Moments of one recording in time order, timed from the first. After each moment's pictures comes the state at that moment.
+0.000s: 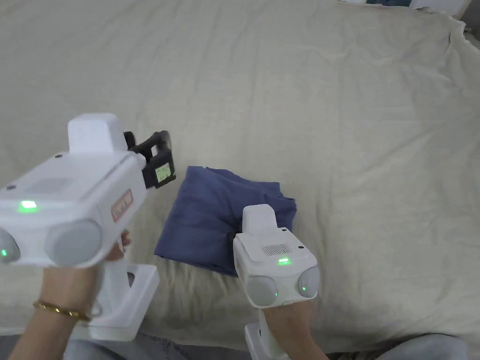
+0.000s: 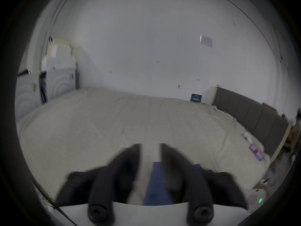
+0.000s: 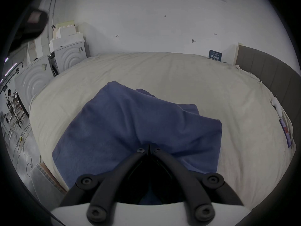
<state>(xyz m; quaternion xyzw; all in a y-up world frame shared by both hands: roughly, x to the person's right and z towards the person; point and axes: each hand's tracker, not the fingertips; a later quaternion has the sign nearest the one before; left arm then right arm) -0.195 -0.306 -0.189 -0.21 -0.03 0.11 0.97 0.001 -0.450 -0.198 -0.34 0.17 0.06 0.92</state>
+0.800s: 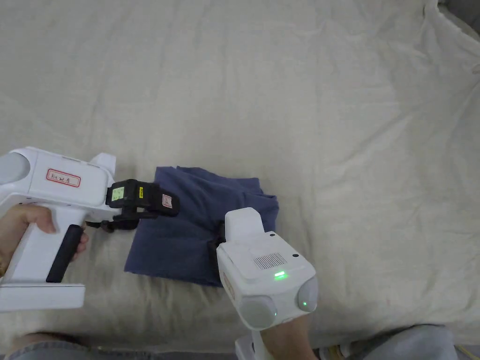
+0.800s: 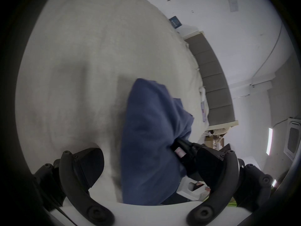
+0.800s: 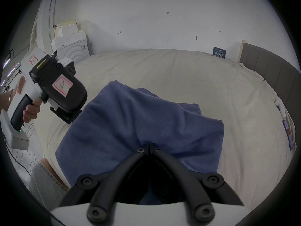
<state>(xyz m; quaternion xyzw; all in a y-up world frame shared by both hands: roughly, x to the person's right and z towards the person) -0.283 -0.452 -0.342 -0.55 -0.33 0.29 0.71 0.014 -0.452 -0.212 -0.35 0.18 0.05 0.92</state>
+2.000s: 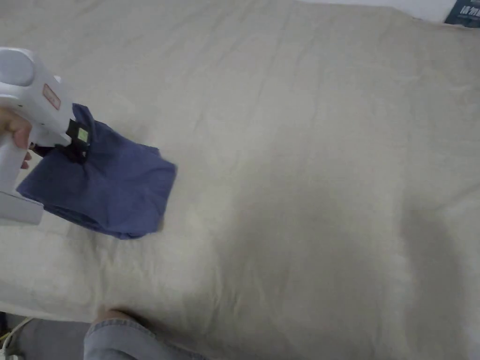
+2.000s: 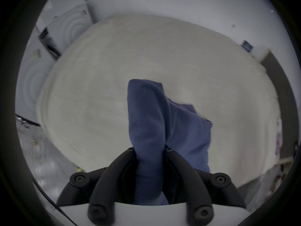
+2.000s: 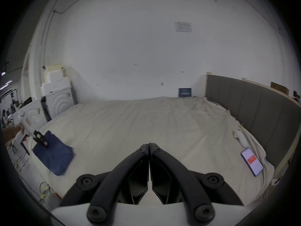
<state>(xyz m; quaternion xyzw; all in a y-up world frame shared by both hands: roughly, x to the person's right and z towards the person) -0.433 -0.310 -0.320 -0.56 0.14 0.06 0.82 0.181 -0.276 -0.195 -0.19 0.06 -0.01 0.98</state>
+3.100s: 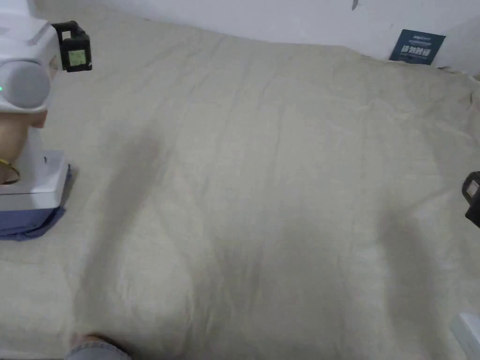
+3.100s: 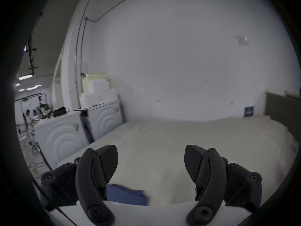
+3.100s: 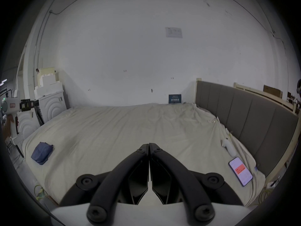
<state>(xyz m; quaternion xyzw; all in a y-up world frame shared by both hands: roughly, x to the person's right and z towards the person) -0.284 -0.186 -0.259 -0.08 0.21 -0.04 0.97 0.201 -0.242 -0.201 -0.15 0.06 0.00 0.99</state>
